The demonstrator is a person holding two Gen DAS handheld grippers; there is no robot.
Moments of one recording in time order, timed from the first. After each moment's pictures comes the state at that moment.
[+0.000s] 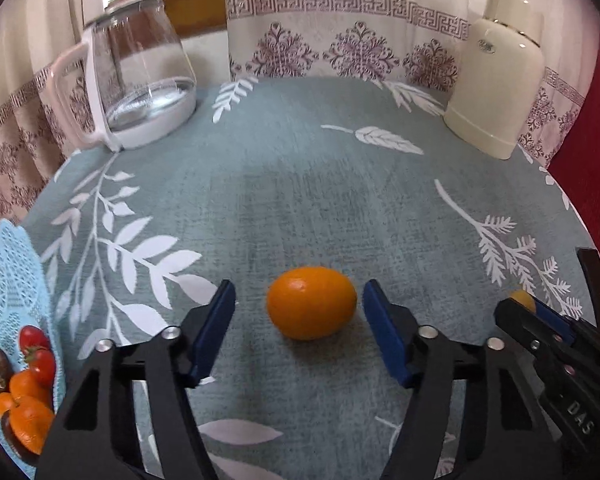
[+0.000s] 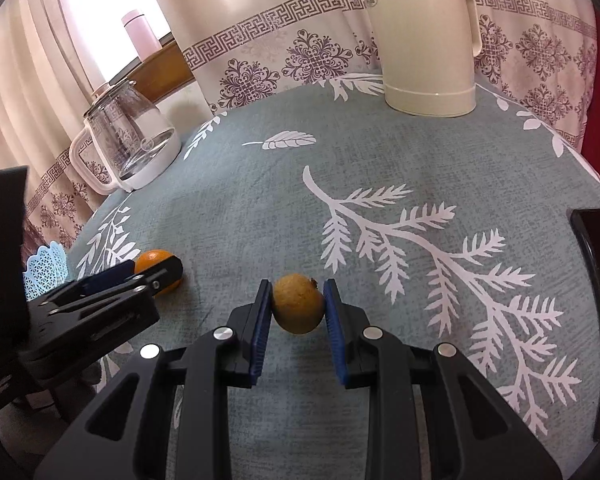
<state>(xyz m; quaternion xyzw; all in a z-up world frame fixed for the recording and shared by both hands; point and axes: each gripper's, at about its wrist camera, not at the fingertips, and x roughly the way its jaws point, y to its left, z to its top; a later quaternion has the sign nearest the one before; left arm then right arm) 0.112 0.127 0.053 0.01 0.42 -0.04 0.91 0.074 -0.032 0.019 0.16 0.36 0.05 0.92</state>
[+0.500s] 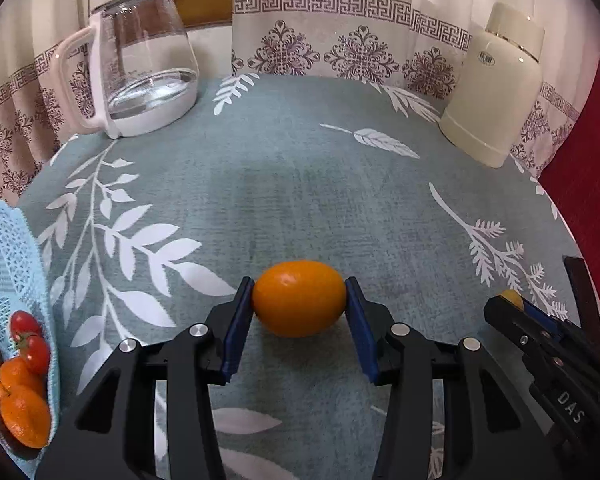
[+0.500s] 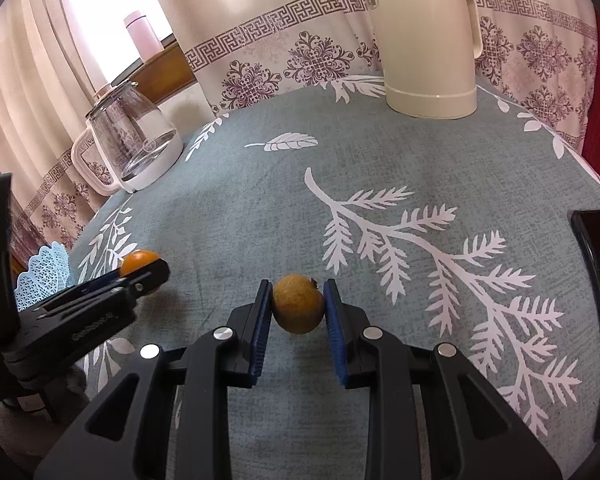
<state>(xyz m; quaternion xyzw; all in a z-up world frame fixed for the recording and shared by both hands) 0.100 0.137 0.064 -0.01 0.41 -0.05 0.91 0.073 -0.031 0.020 0.16 0.36 0.05 0.92</state>
